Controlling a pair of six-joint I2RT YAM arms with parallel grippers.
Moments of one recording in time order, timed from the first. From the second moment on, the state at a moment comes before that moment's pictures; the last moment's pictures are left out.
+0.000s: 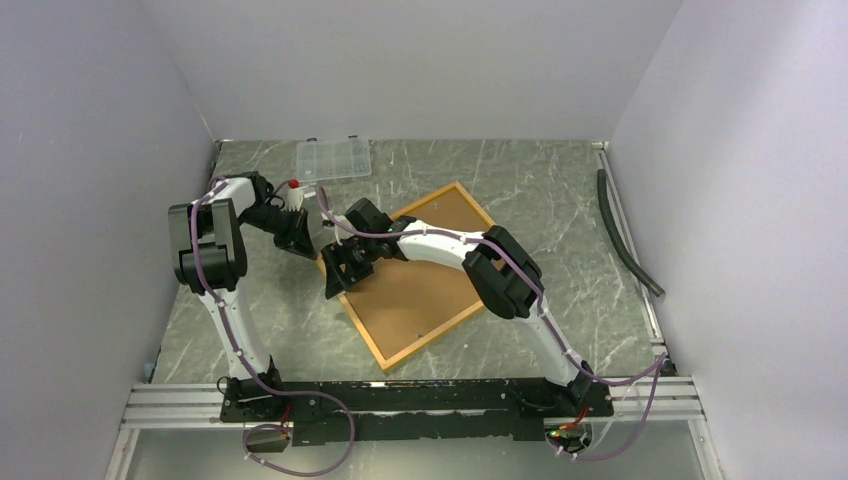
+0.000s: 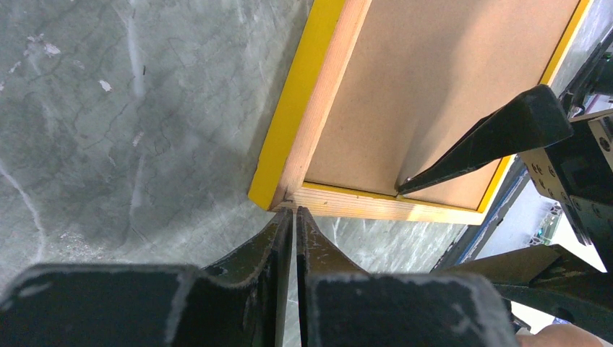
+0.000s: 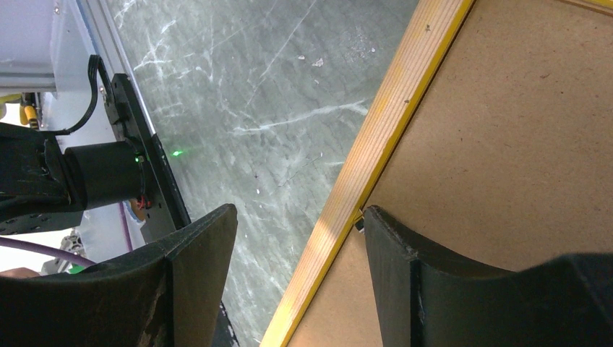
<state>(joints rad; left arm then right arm) 0.15 2.09 1.46 -1.02 0.76 0.58 0.91 2.29 1.74 -0.30 -0.64 0.37</state>
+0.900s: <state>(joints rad) 0.14 2.07 1.45 -1.02 0.74 0.58 0.91 2.29 1.77 -0.32 -0.63 0.38</state>
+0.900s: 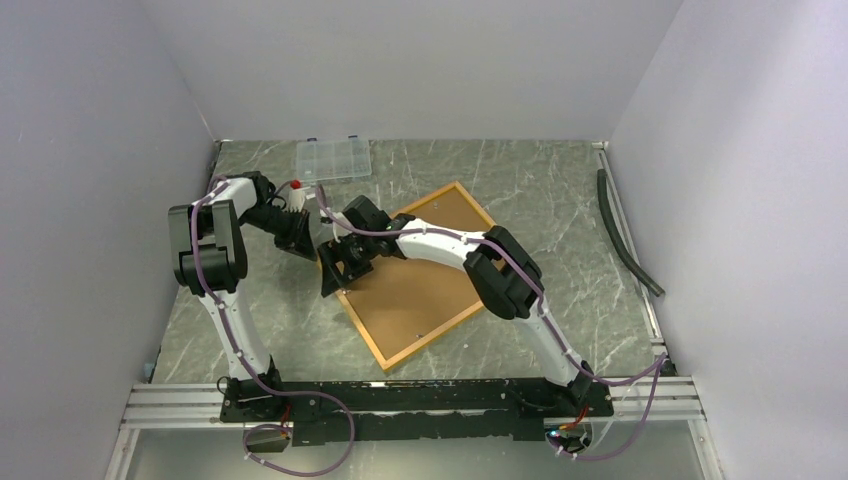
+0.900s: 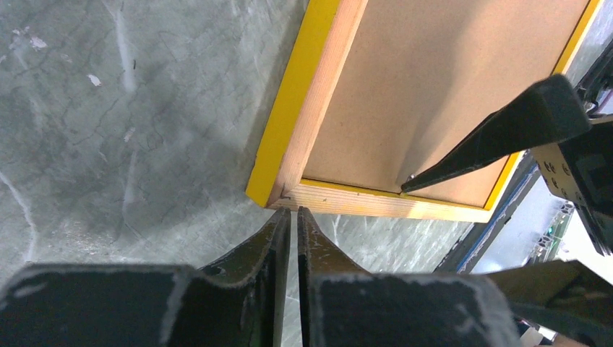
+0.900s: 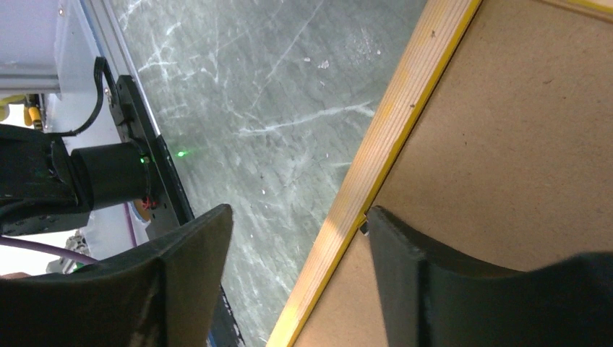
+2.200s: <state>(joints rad) 0.00 2.05 1.39 -0.98 0.75 0.58 0.32 1.44 0.69 -0.38 -0.51 0.75</state>
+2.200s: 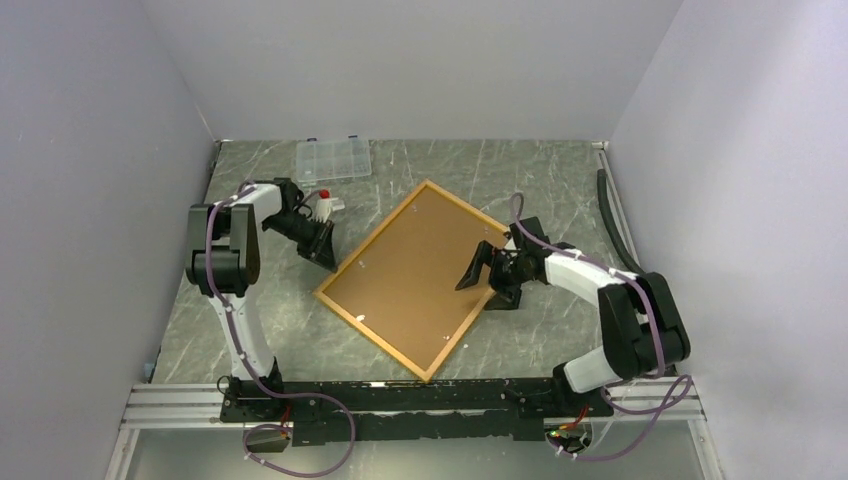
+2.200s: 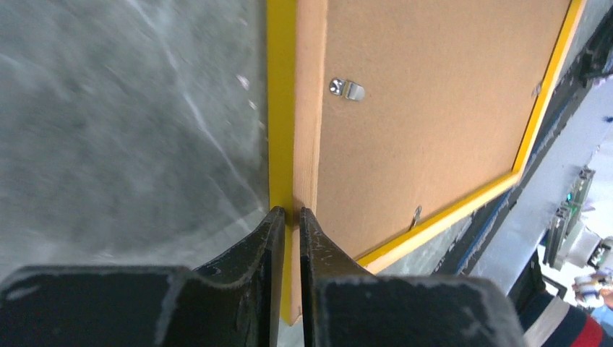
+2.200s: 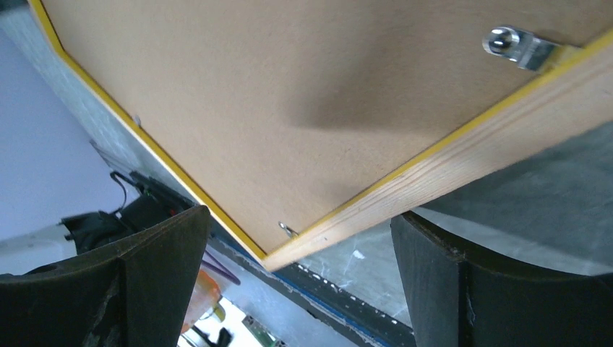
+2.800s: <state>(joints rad) -0.11 1.89 1.20 -1.05 0.83 0.61 0.19 1.60 1.03 -0.37 -0.27 0.70</state>
